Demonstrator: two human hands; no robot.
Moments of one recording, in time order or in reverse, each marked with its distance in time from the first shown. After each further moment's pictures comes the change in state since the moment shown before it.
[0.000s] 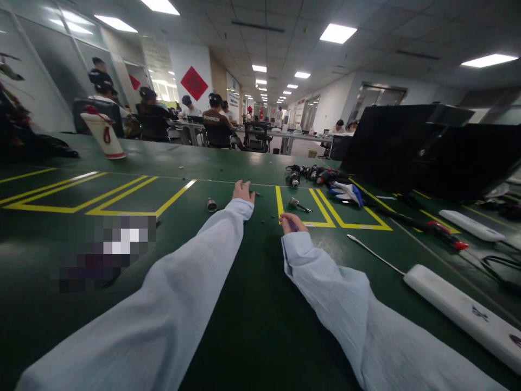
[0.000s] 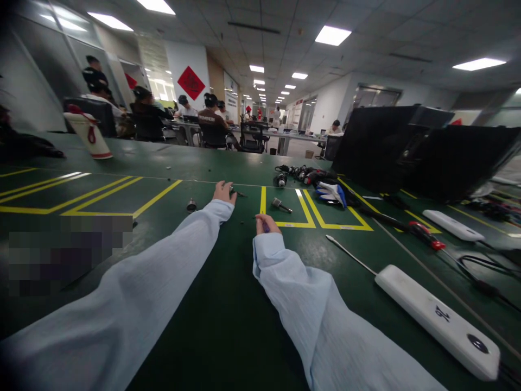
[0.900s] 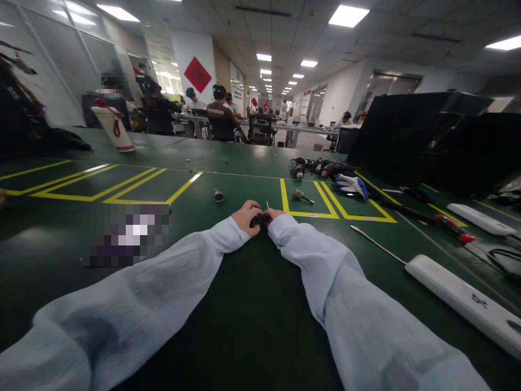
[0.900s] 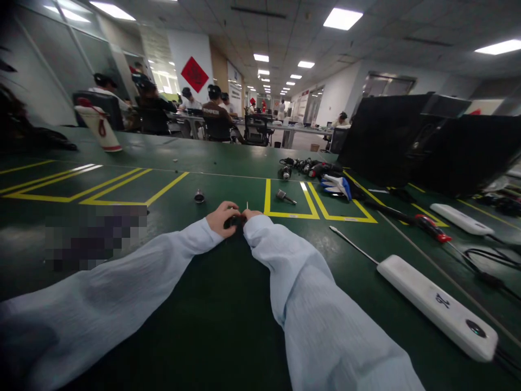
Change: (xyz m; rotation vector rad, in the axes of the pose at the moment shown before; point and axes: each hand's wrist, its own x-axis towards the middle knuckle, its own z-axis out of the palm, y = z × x) left_hand -0.103 -0.004 -0.053 -0.148 -0.248 0.485; right_hand 0.016 -0.015 0.026 -0.710 -0.798 -0.124
